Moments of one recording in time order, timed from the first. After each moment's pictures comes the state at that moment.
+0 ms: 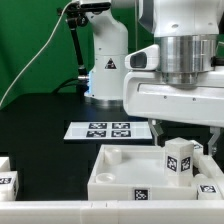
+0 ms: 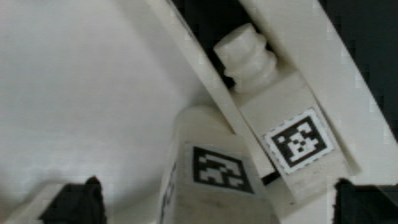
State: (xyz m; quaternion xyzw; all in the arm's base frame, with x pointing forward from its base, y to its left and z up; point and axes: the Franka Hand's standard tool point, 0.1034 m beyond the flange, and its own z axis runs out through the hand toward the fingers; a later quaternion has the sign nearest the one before) arm 0.620 0.121 0.079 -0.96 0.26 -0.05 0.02
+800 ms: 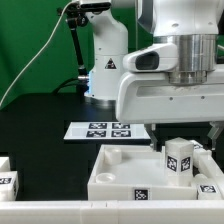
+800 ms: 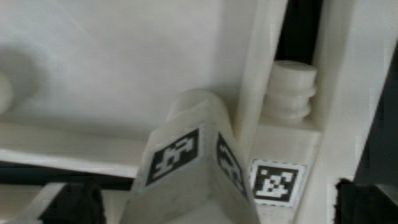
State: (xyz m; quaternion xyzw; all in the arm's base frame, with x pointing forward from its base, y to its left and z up) arm 0.621 0.118 0.079 -0.99 -0.10 -0.05 0.00
